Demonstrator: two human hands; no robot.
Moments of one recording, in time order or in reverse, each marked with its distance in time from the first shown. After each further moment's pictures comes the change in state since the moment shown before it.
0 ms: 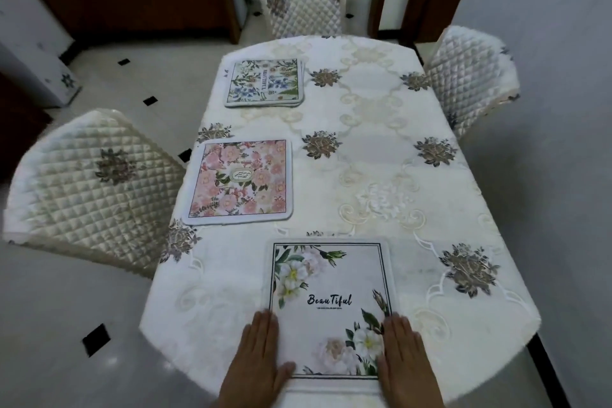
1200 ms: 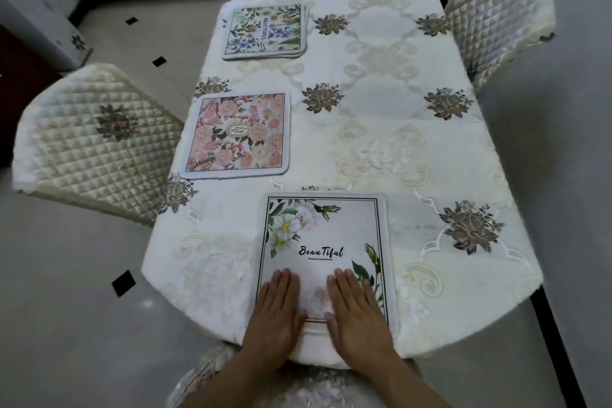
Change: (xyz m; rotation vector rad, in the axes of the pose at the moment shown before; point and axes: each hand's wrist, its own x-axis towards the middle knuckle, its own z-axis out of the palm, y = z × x) left_hand 0.002 0.062 0.029 0.026 0.188 -0.014; right_hand 0.006 -0.039 0.020 -0.076 -0.022 -0.257
